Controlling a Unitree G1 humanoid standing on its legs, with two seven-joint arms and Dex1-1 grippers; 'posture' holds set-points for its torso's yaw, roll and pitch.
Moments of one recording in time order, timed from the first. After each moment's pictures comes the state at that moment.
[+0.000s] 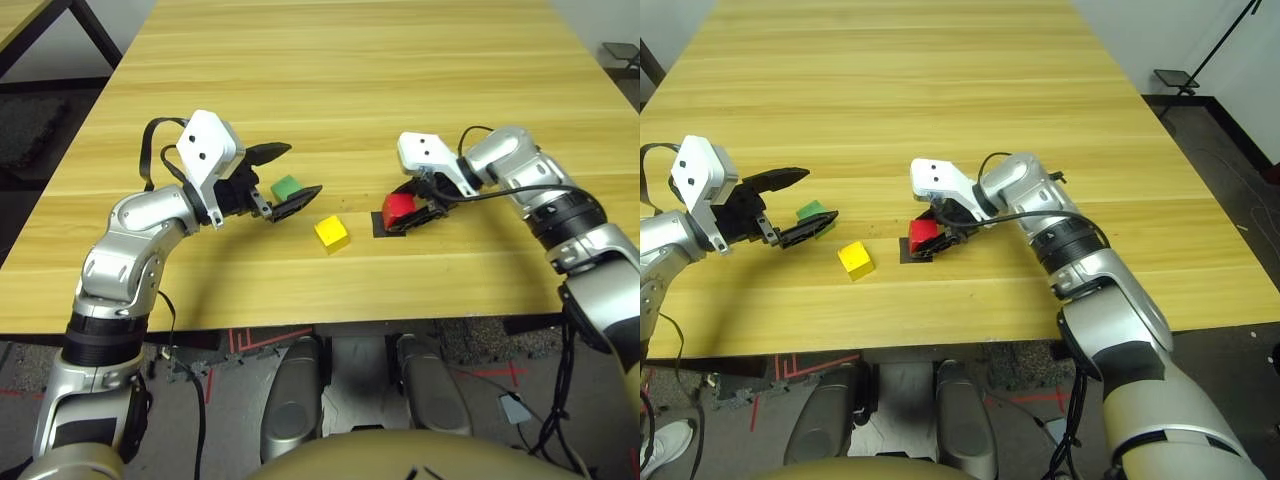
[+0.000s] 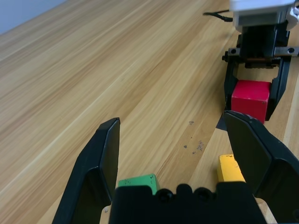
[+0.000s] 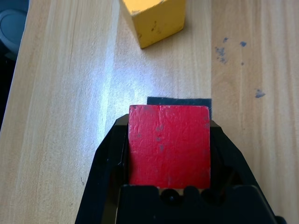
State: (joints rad) left arm -0.32 0.69 0.08 -0.29 -0.44 0.46 -0.80; right arm -0.99 -0.45 0.50 0.70 0.02 0.15 1.51
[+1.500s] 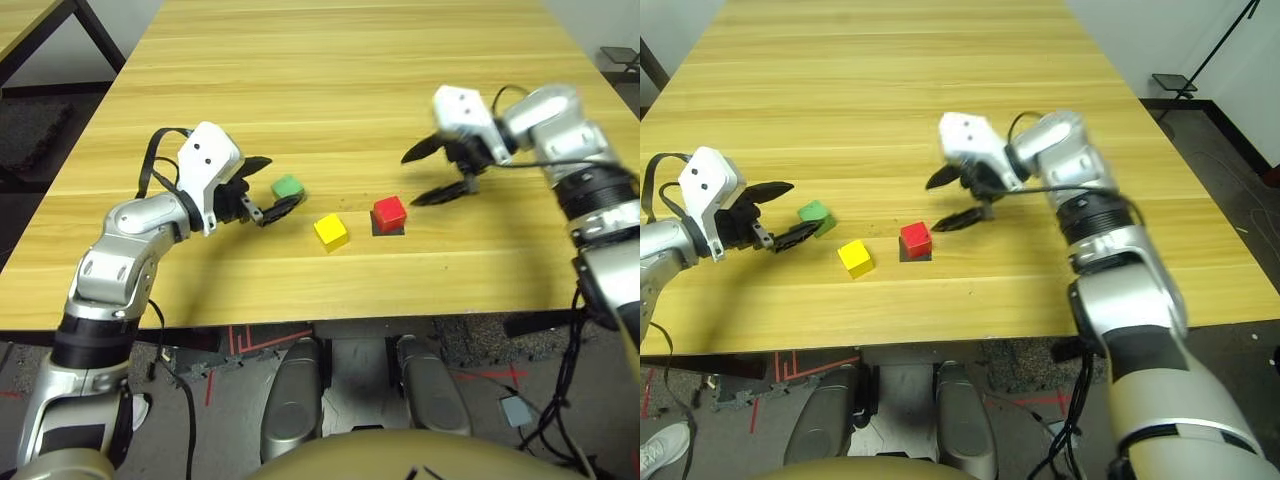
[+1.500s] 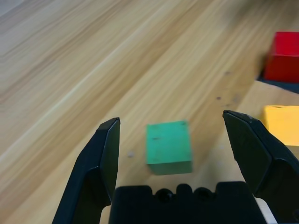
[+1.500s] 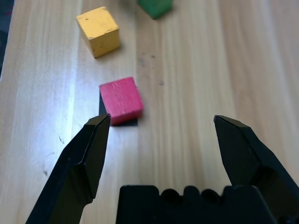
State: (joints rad) left arm -0.35 0.72 0.04 -0.11 -0.31 0.45 -0.77; right arm -1.08 -0.64 0.26 0.60 0.02 0.18 1.58
